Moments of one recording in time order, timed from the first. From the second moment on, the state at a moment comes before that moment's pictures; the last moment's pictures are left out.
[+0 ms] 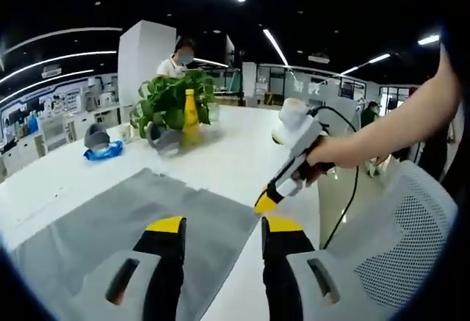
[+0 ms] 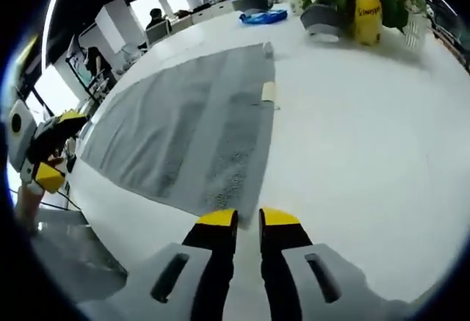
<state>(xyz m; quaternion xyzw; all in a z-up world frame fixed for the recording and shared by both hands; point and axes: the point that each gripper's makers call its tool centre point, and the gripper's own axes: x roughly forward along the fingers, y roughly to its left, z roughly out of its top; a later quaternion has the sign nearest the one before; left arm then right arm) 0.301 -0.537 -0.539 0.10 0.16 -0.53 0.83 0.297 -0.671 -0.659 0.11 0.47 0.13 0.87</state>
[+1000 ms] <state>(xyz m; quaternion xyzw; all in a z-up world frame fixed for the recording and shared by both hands) 0.308 -0.538 -0.520 0.15 0.09 -0.50 0.85 0.333 -0.550 -0.517 0.19 0.33 0.29 0.88</state>
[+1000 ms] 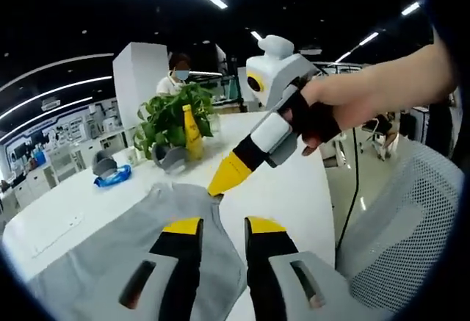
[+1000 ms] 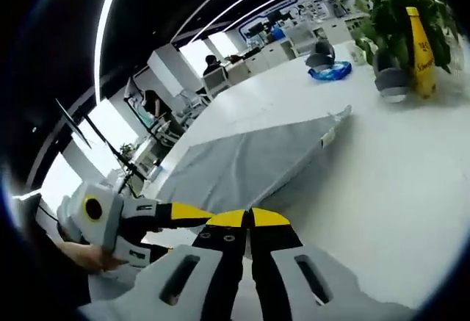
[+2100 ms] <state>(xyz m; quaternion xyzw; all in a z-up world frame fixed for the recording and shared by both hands) 0.324 -0.519 -0.498 0.20 0.03 -0.46 0.87 0.327 -0.519 -0.500 0.32 0.34 0.34 0.82</state>
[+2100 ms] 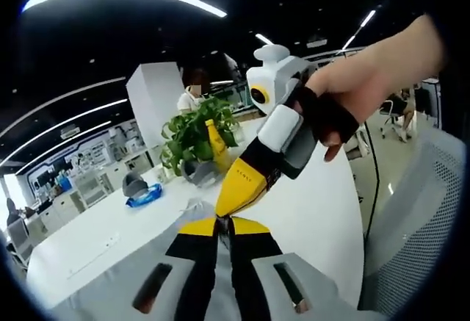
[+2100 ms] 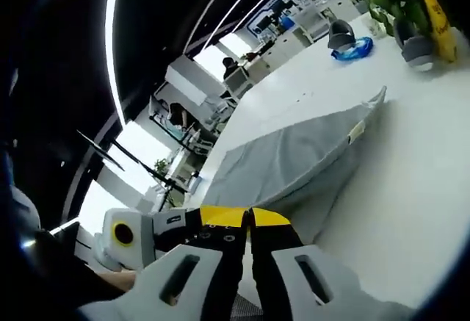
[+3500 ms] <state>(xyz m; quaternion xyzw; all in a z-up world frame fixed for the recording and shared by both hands) 0.327 -0.511 -0.485 0.15 0.03 -0.46 0.87 0.555 -0.675 -0.631 0.34 0.37 0.03 0.86</state>
